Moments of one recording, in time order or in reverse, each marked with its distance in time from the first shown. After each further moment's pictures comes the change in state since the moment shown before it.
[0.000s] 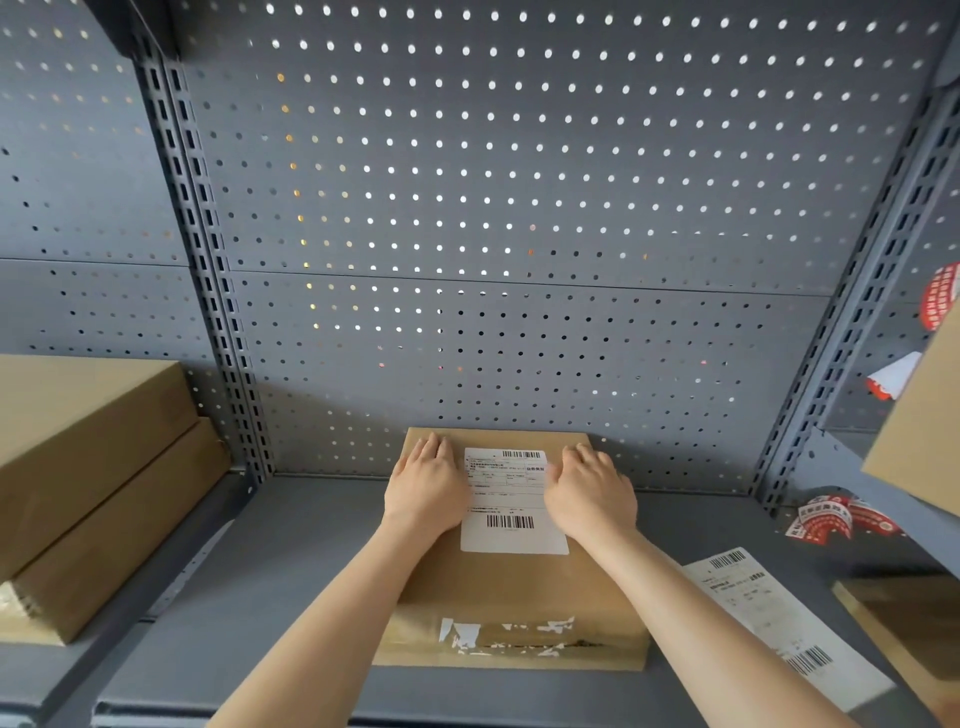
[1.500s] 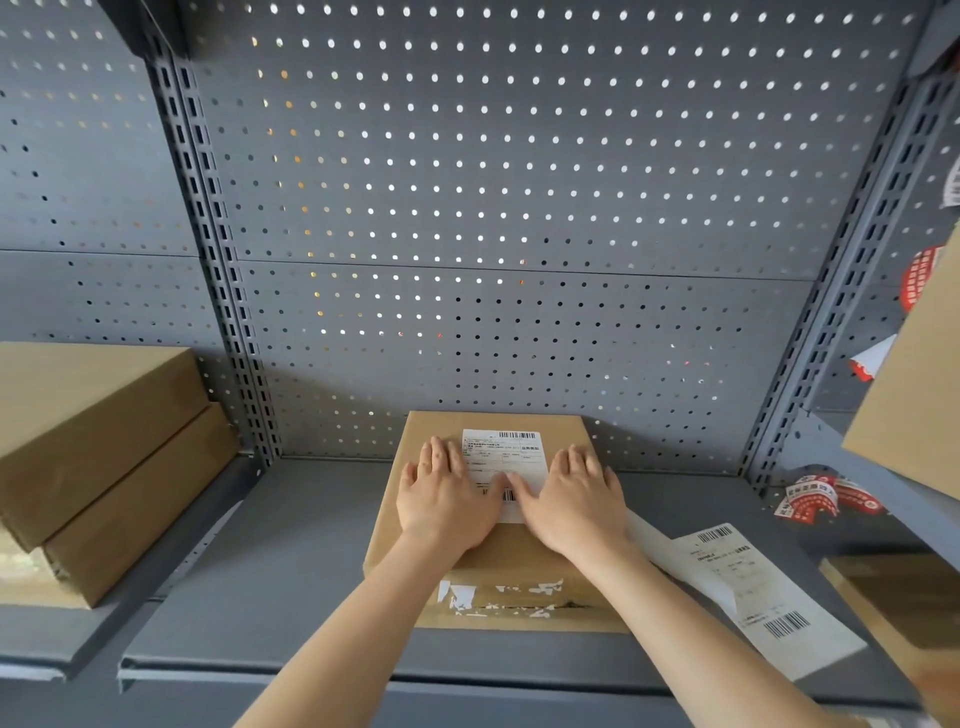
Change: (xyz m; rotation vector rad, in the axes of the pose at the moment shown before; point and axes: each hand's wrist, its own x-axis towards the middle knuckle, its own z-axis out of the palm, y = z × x) left_hand -0.053 0.030 -0.001 0.140 -0.084 -0.065; right_hand -0.041 -0.008 0.000 -0.099 -0.093 -0.011
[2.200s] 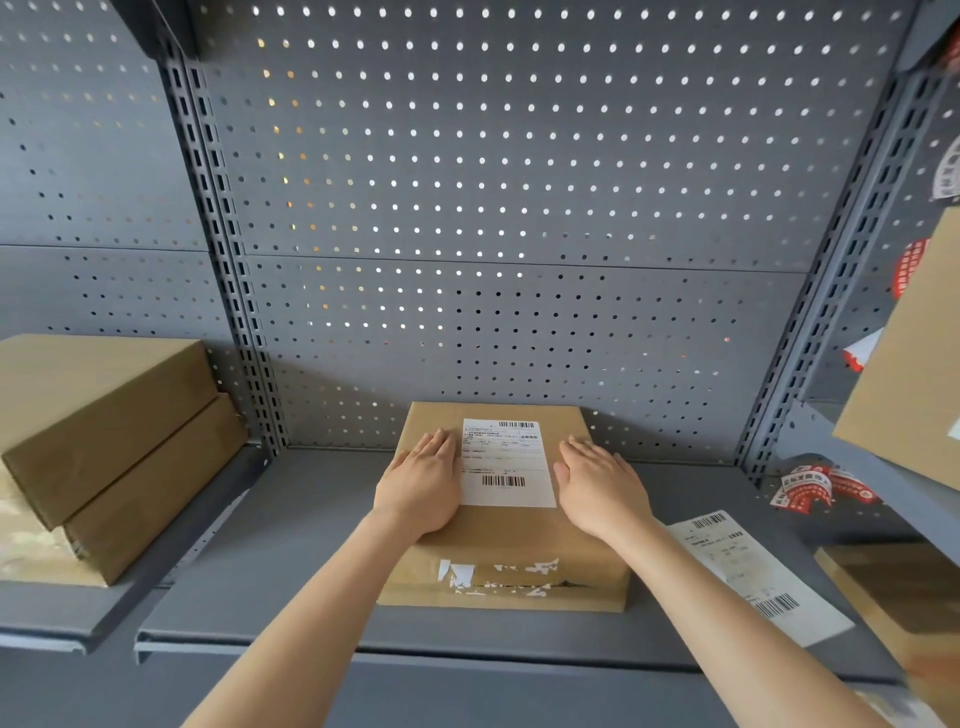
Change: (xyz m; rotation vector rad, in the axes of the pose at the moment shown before) left_hand 0.002 -0.033 -0.007 -0.029 -0.016 0.192; right_hand -0.001 0.034 -0.006 0.055 -0.033 -0.141
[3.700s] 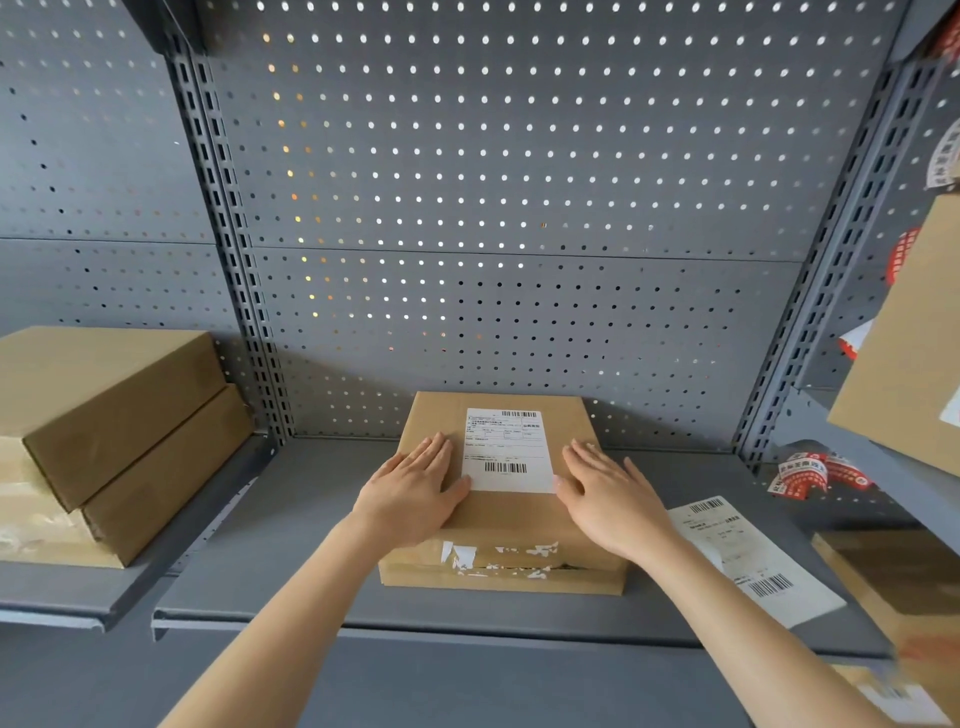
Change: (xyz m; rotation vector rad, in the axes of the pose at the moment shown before) left_hand -0.038 -0.006 -0.011 0.084 -0.117 0.049; right_hand -0.032 0.008 -0.001 0.042 -0.066 -0.074
